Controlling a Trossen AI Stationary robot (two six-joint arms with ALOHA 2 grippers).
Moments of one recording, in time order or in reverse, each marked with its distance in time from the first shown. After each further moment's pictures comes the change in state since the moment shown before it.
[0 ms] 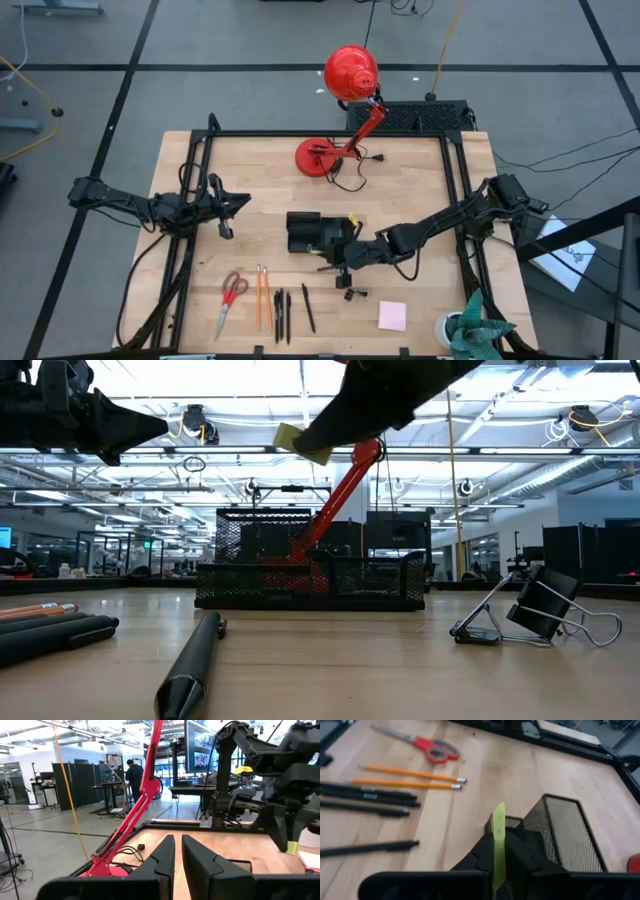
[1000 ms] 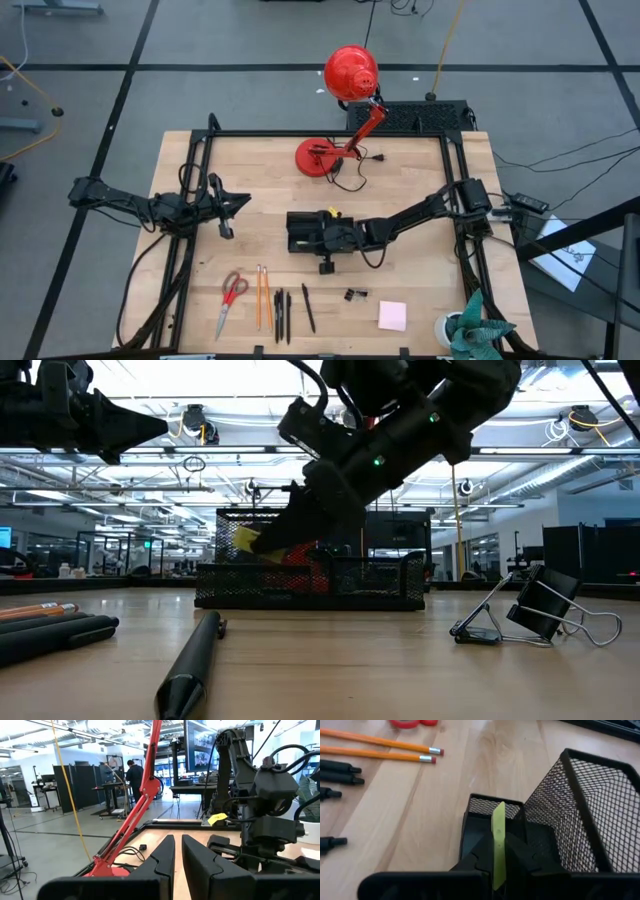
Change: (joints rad) left arm 0.000 0.000 0.000 -0.001 0.000 0.025; right arm -0.153 0.262 0.003 0.253 -0.143 -0.085
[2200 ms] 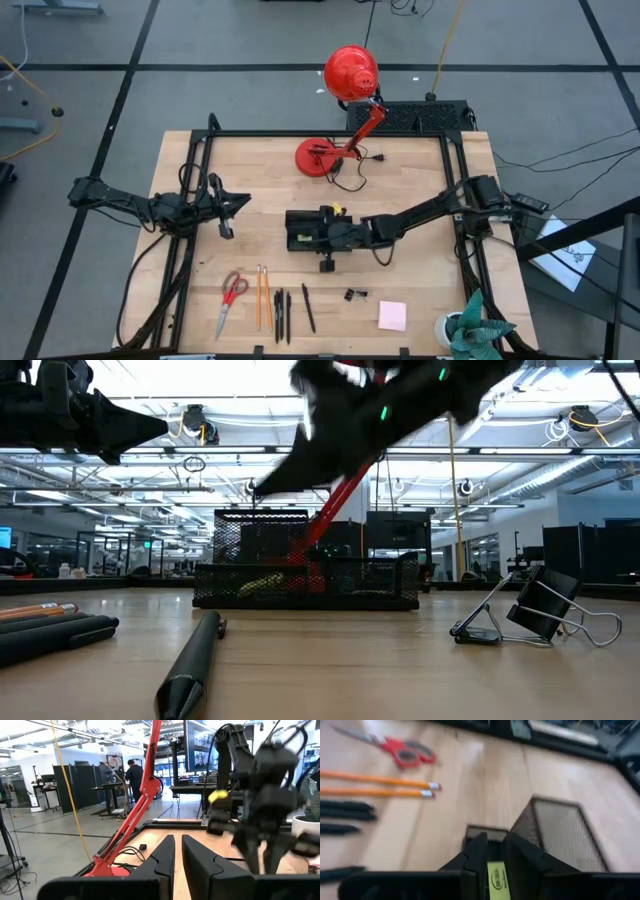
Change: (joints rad) left arm 0.000 0.000 0.000 -0.001 0.000 0.000; right arm 0.029 -0.134 0.001 -0.044 0.028 0.014
